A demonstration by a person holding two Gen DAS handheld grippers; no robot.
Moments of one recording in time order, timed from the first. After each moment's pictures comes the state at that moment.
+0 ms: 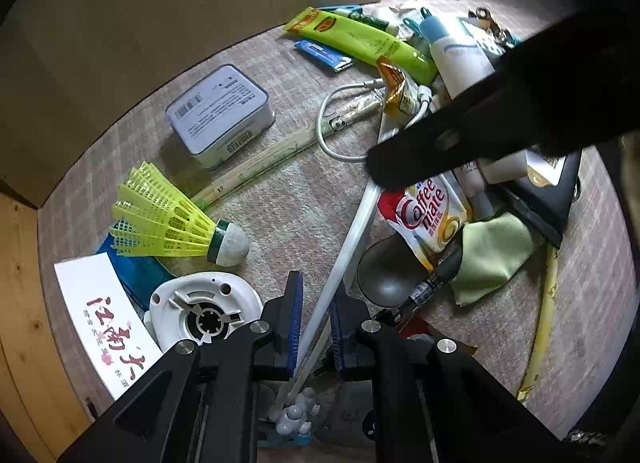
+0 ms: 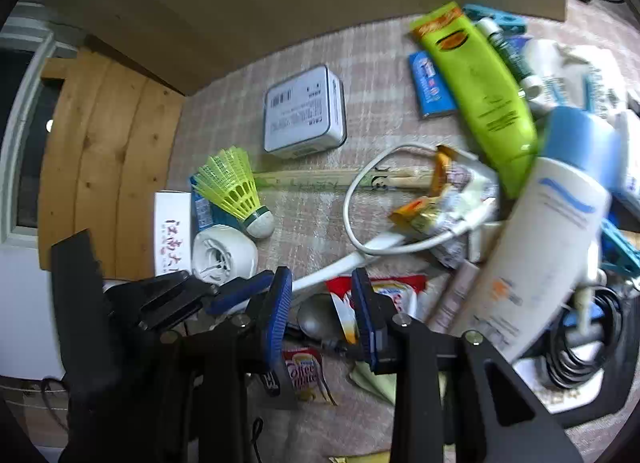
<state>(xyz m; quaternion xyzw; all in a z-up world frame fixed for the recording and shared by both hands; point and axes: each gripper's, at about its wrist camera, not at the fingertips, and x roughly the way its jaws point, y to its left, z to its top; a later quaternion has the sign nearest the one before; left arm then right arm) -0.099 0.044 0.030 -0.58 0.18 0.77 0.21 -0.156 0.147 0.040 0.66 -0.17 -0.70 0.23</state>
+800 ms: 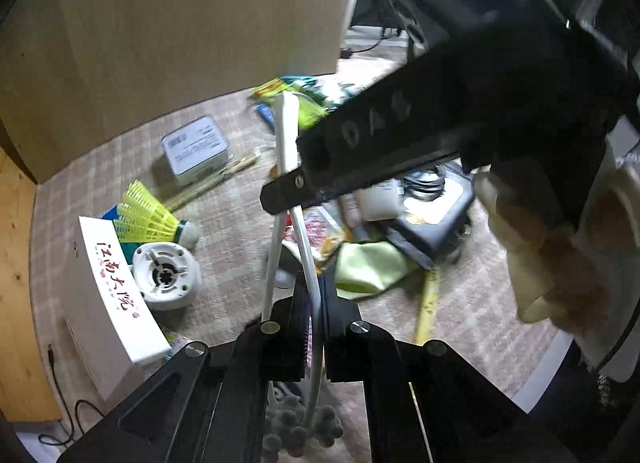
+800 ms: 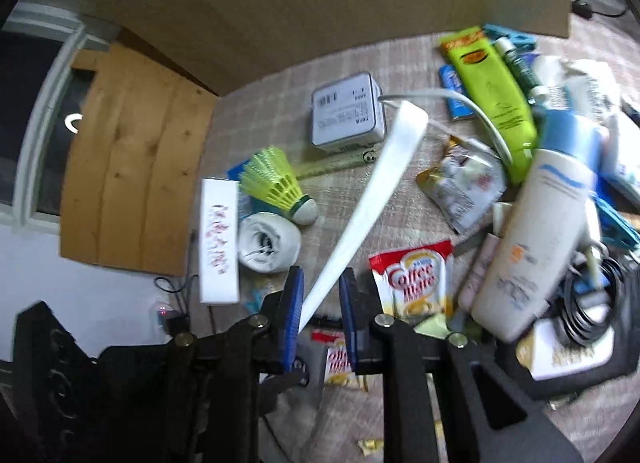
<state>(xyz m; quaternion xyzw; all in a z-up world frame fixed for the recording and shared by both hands) -0.026 0.073 0.112 -0.53 0.09 0.80 0.26 -0.121 0.151 0.091 0.62 -0.19 -0.72 0.26</state>
